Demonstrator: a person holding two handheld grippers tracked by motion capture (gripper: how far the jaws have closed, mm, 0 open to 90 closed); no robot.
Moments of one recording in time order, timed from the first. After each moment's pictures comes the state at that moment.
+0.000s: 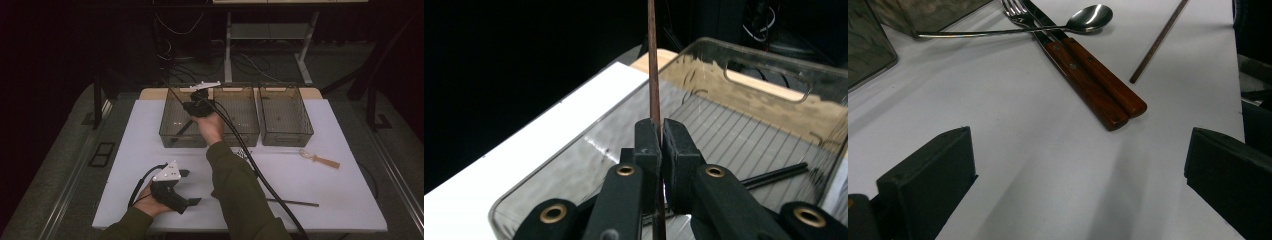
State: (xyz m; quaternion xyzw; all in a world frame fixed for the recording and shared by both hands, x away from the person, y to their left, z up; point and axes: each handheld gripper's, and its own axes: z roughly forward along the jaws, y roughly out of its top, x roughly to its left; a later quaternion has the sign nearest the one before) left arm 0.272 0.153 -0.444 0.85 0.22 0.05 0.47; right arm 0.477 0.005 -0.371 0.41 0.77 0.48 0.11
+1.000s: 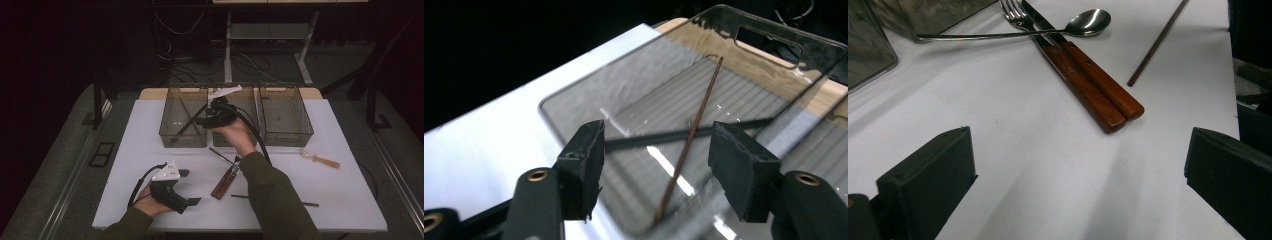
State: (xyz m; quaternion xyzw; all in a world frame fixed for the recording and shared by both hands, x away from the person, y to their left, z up) left arm 0.271 0.154 -0.443 0.85 0.22 0.04 0.48; right arm 0.436 -0.062 -0.357 0.33 0.82 0.46 0.09
